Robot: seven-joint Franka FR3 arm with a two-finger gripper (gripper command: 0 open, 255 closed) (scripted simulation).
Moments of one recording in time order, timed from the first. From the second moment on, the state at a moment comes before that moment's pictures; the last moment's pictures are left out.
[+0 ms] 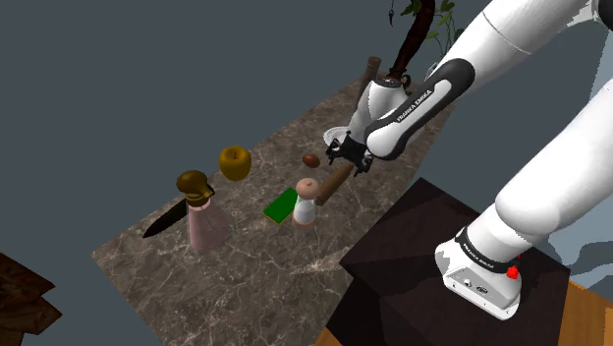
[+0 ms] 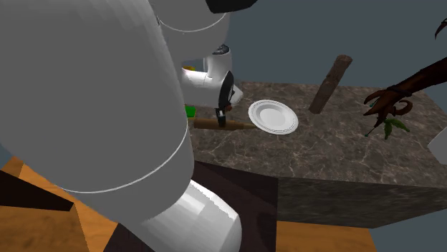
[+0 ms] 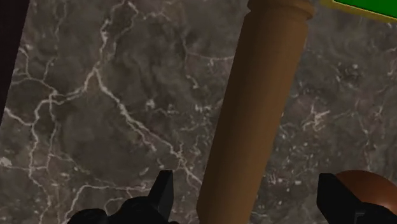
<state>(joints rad) -0.29 0.07 0.34 -2.70 -0.01 2.91 1.23</state>
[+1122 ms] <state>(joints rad) -0.13 0.31 0.12 -2.63 -0.26 3.09 1.52</state>
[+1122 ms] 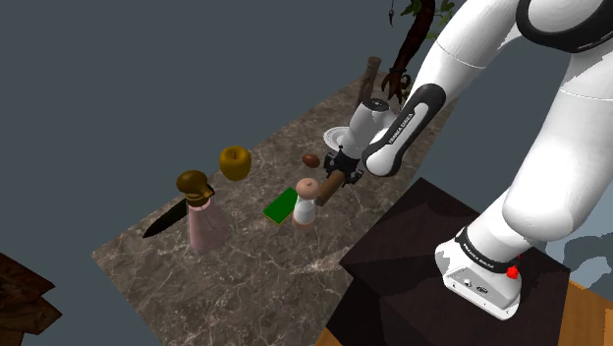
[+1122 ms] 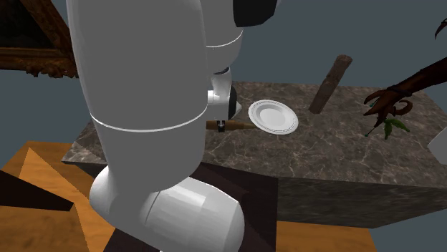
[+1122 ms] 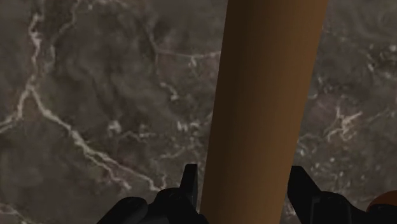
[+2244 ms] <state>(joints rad) -0.29 0.10 0.32 -2.67 -0.07 2.92 1.37</state>
